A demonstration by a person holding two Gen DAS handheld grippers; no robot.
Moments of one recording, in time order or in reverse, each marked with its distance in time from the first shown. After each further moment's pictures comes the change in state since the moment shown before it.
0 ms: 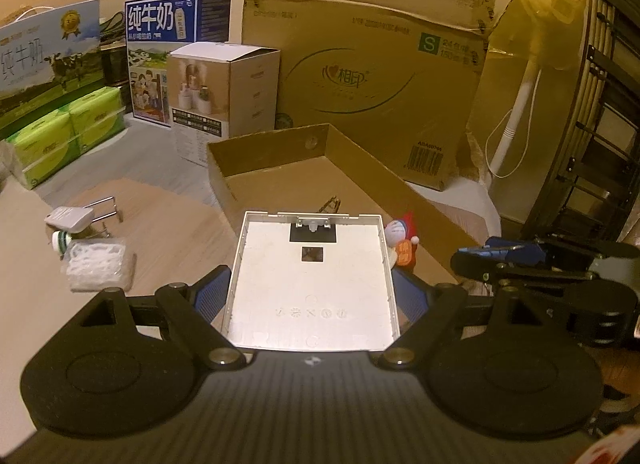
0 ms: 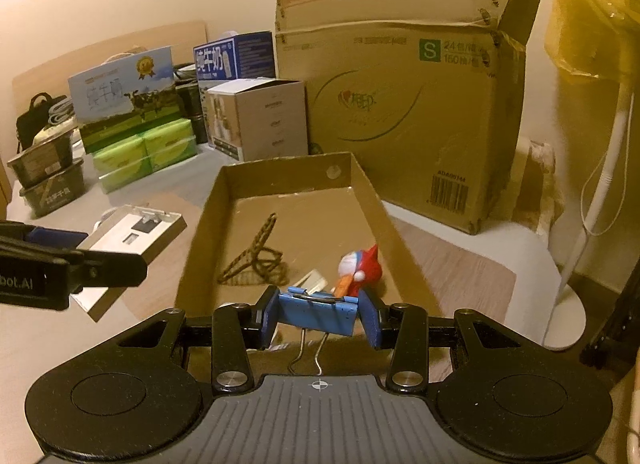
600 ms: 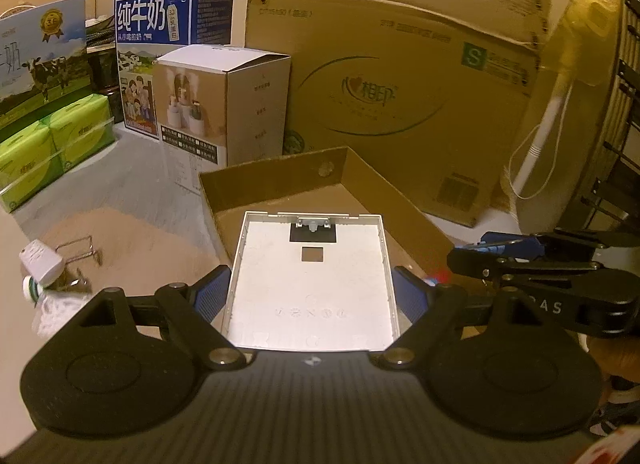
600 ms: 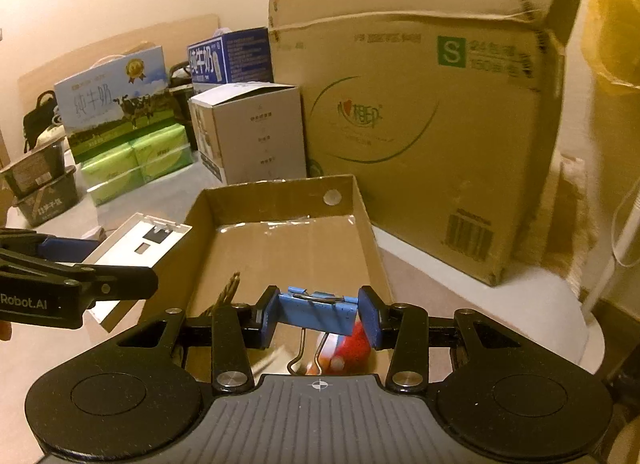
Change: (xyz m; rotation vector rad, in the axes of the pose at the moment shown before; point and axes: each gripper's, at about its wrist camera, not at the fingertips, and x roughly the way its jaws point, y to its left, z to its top) left arm 0.078 0.011 0.053 -0.027 -0.002 0.027; right arm 0.079 -0.037 0.056 -0.037 0.028 0.082
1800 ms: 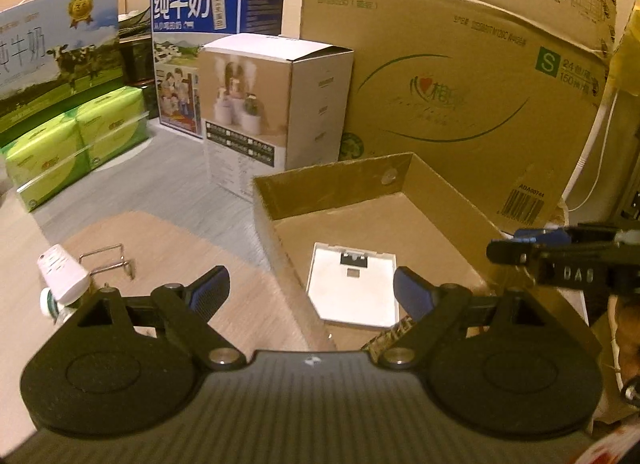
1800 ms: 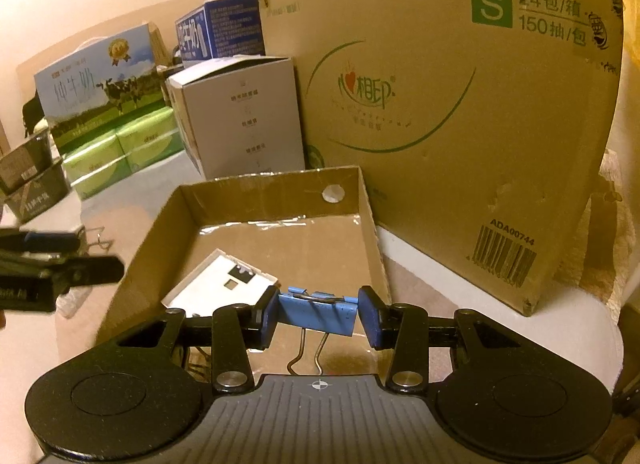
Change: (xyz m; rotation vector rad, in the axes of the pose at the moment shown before) left arm 0.032 0.044 0.000 -0.031 -0.011 0.092; right arm 0.062 -0.020 0.023 0.012 0.065 0.036
